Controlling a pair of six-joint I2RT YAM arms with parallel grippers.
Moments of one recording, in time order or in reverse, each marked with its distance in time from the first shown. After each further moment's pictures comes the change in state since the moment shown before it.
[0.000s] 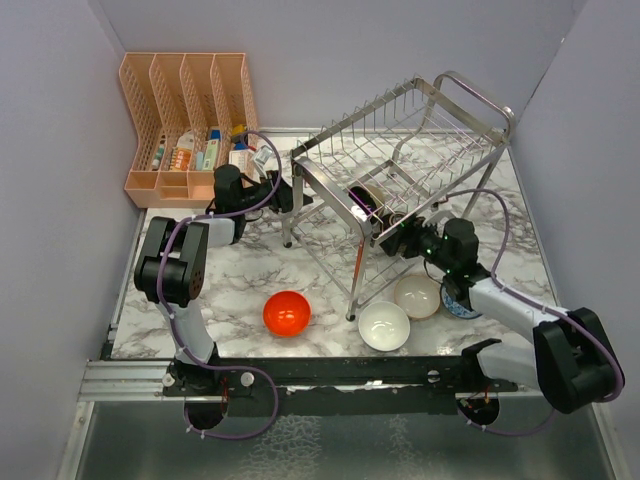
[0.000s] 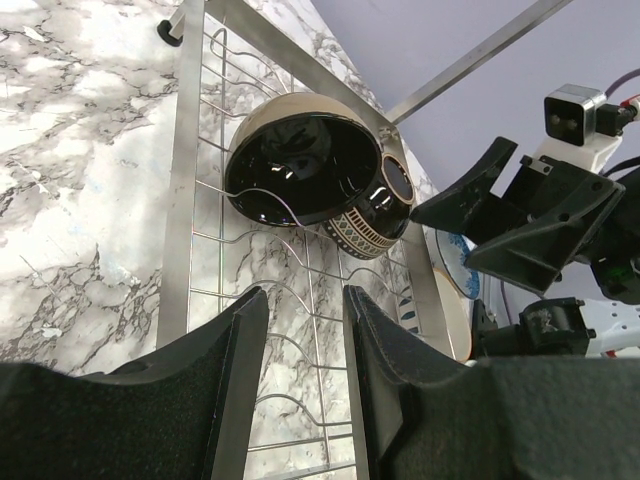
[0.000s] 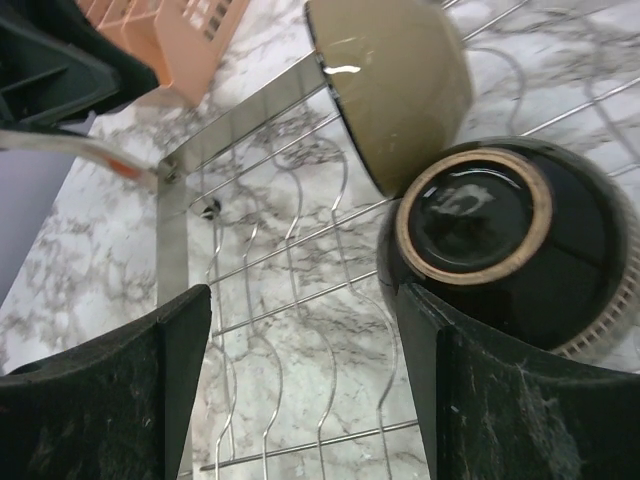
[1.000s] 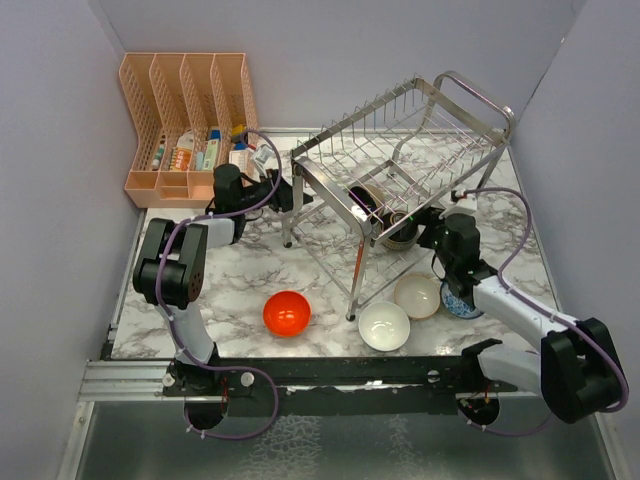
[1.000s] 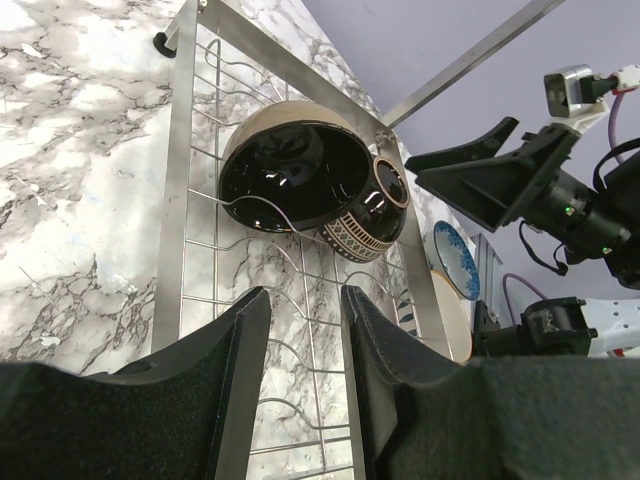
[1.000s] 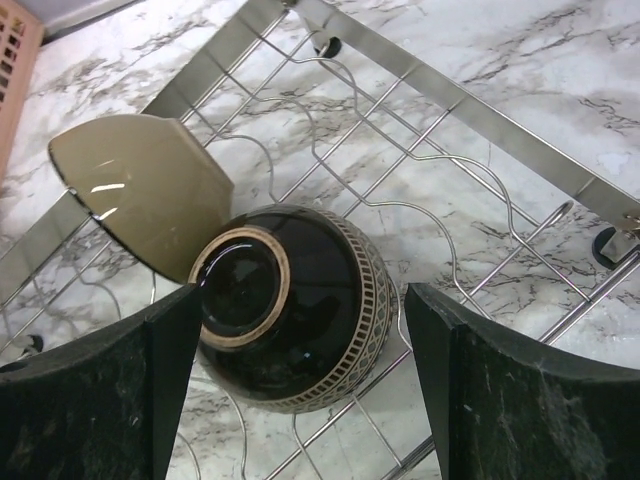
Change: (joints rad) left arm -0.003 -0.016 0.000 -0.005 -0.007 0.010; right arm 0.000 -0.054 0.055 -0.179 0.505 -0.044
